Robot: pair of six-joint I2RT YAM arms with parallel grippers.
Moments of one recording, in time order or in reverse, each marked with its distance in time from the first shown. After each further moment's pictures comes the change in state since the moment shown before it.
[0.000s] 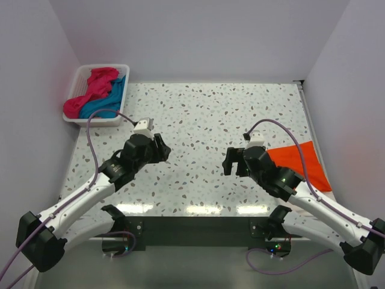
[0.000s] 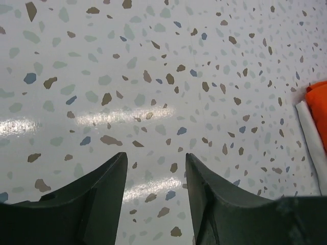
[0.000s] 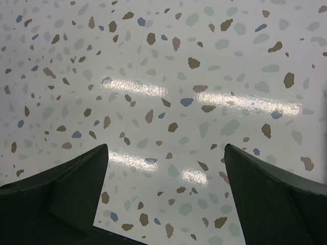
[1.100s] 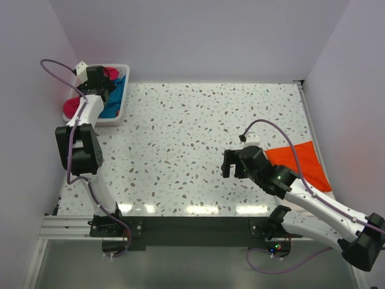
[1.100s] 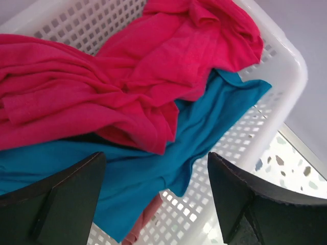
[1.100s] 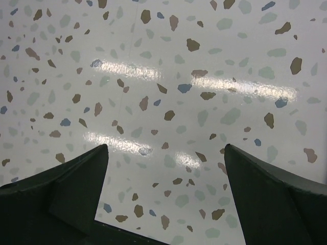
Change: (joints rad) left arm 0.745 1.008 0.951 0.005 -0.211 0.058; right arm 0.000 0.061 0.000 -0.025 -0.029 0.000
